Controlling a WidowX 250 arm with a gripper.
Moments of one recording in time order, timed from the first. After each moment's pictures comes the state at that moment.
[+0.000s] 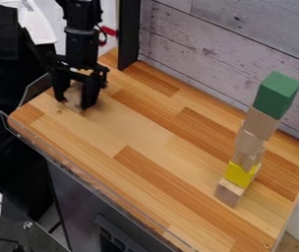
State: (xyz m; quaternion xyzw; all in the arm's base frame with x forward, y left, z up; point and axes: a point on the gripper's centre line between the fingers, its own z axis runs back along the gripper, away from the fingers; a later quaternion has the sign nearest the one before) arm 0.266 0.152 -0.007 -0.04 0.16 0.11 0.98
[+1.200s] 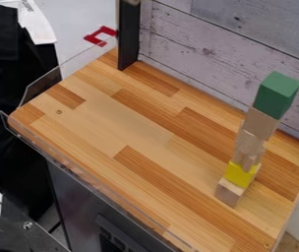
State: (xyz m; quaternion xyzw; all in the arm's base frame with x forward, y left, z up) arm 0.291 0.062 0.194 -0.07 0.06 0.02 1.00
